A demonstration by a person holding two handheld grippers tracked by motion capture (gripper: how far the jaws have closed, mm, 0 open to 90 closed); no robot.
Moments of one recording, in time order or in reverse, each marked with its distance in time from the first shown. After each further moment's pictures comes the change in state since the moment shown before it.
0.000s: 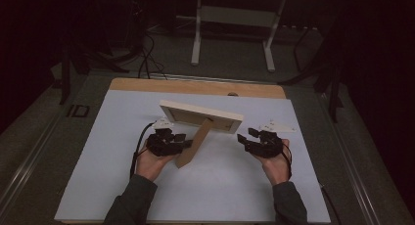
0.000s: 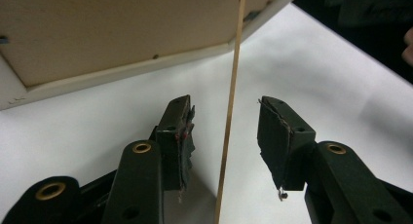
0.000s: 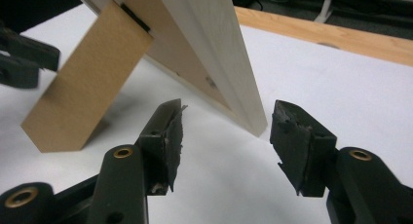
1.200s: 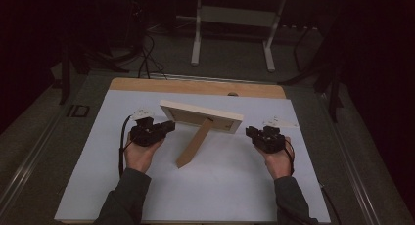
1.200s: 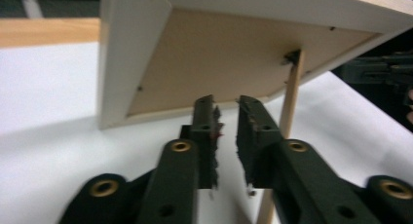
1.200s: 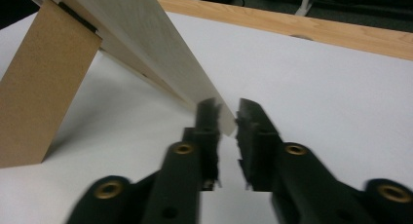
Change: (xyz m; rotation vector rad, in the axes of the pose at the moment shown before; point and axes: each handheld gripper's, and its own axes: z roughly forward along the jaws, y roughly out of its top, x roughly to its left) left arm 0.021 0.014 -0.035 -0.155 0.146 -0.071; right arm -0.021 0.000 0.009 0.006 -0.059 0.043
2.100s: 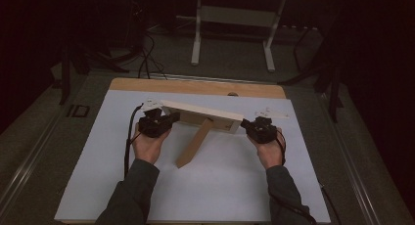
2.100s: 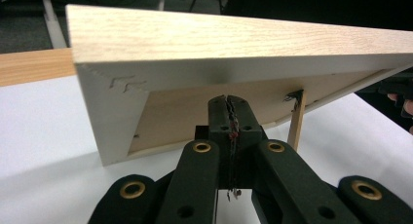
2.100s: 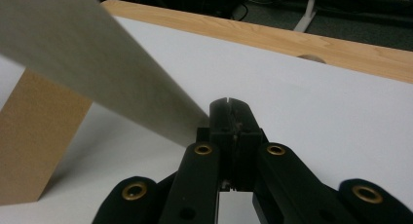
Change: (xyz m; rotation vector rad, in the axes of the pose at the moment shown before) left arm -0.013 0.026 0.017 -0.015 0.045 0.026; right arm 0.006 0.023 0.024 -0.017 0.011 0.002
